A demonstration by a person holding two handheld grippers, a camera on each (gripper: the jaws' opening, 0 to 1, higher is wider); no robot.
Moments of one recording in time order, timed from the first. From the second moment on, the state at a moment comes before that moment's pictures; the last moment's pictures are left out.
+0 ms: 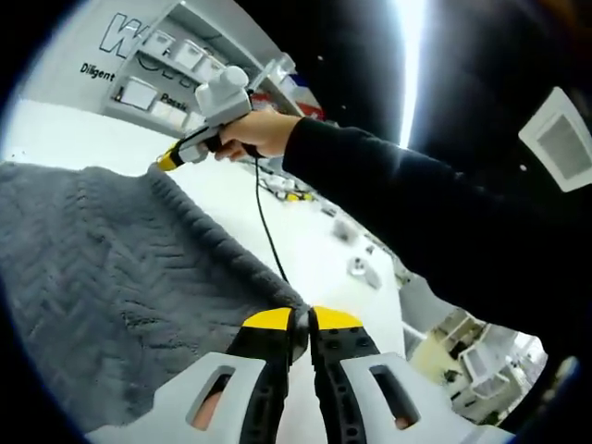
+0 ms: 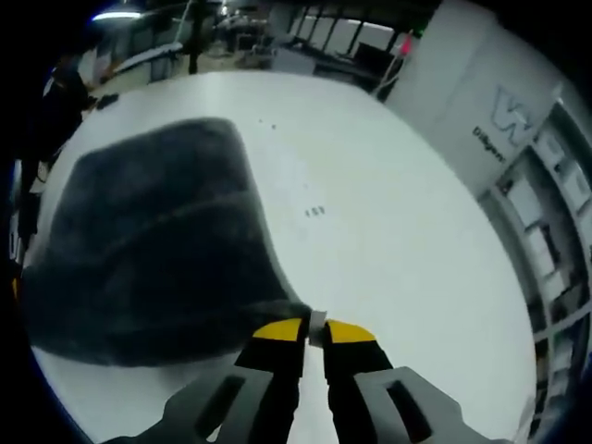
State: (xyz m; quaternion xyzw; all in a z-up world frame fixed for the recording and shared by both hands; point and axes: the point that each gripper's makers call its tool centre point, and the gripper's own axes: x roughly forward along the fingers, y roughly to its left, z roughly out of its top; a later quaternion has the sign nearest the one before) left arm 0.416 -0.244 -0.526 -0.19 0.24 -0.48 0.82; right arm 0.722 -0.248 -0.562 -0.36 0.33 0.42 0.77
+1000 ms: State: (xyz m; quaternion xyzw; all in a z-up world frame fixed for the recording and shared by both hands) left arm 0.418 -0.252 -0.560 -0.13 0.24 -0.47 0.84; right arm 0.714 -0.264 -0.601 -0.37 0.34 0.39 0.77
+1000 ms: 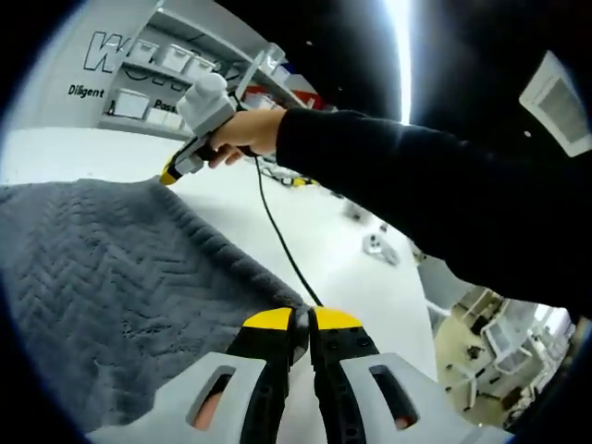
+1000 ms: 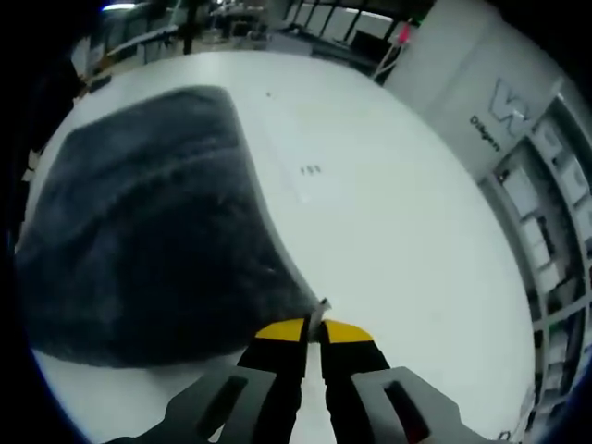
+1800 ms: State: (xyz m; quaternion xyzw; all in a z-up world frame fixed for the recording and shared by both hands) left arm 0.410 -0.259 -0.597 -0.12 0.29 -0.47 0.83; right arm 0.717 -0.270 -0.614 -0.36 0.35 0.39 0.77
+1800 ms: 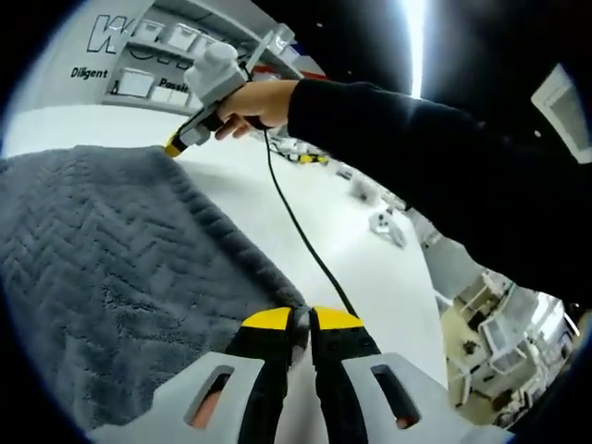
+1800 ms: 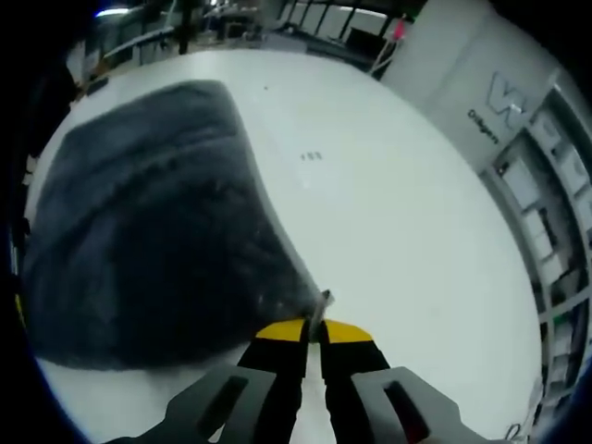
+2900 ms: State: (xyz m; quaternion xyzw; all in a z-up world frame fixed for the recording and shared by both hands) left arm 0.403 -0.274 -0.600 -0.08 0.27 -0.49 0.83; right arm 0.722 -0.274 -0.611 -0.30 0.34 0.34 0.82
